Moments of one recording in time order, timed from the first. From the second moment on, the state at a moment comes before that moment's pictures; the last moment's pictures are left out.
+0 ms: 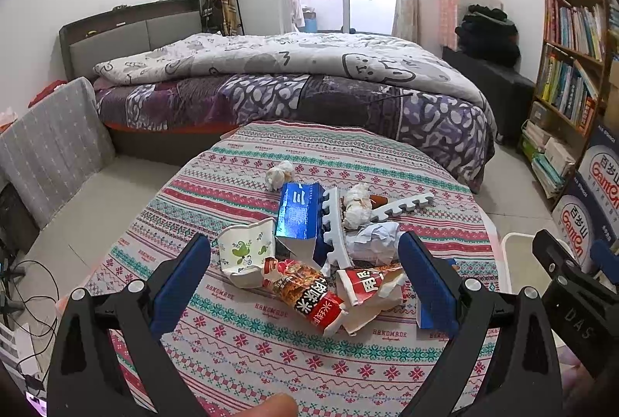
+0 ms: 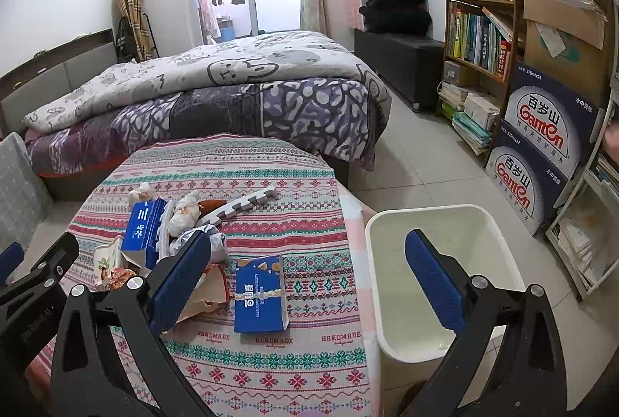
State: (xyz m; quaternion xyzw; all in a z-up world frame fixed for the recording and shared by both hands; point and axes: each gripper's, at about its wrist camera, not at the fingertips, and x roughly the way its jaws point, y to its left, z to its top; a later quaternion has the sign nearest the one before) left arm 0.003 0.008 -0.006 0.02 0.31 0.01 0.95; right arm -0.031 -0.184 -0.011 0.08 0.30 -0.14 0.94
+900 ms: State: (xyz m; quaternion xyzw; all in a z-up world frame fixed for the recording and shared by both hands) left arm 0.003 0.007 -0.005 0.02 0.31 0.01 0.95; right arm -0.030 -0.183 -0.013 0.08 0.30 -0.14 0.94
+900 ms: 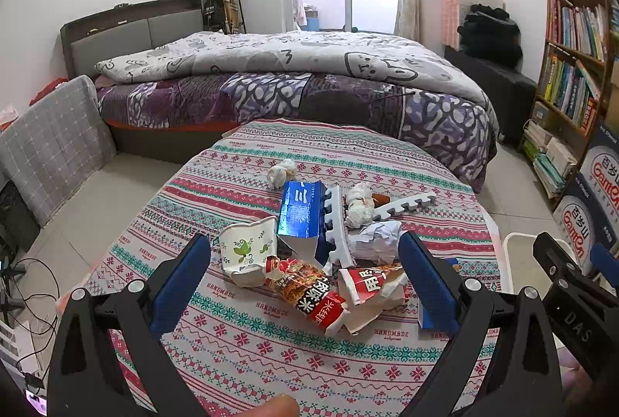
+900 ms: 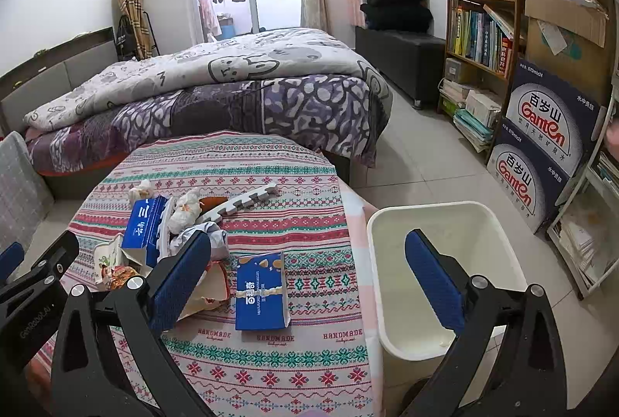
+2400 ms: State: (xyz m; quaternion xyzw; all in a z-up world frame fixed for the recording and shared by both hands) left arm 0.001 0.012 -0.009 0.02 0.32 0.01 0.95; right arm -0.030 -0.180 -0.019 0.08 0.31 -0.13 0.94
